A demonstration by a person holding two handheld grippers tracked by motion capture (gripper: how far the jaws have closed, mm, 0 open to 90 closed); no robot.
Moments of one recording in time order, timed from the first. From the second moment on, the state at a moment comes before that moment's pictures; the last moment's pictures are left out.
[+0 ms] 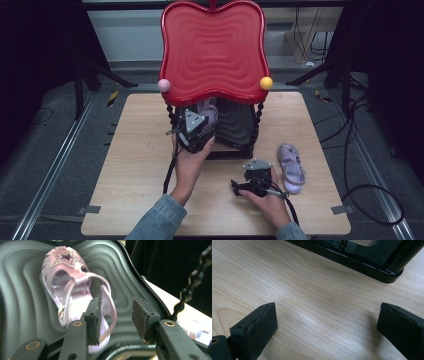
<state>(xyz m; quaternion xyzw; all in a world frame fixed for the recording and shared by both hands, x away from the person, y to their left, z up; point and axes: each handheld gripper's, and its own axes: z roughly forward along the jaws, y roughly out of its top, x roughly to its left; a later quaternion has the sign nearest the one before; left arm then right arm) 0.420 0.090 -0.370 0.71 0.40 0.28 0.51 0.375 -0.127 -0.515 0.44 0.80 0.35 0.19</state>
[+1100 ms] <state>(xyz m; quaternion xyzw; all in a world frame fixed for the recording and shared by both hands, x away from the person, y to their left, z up) 0.361 0.217 -0.446 0.72 0.46 0.27 0.44 0.364 -0.138 -0.491 0.44 0.80 0.35 0.21</state>
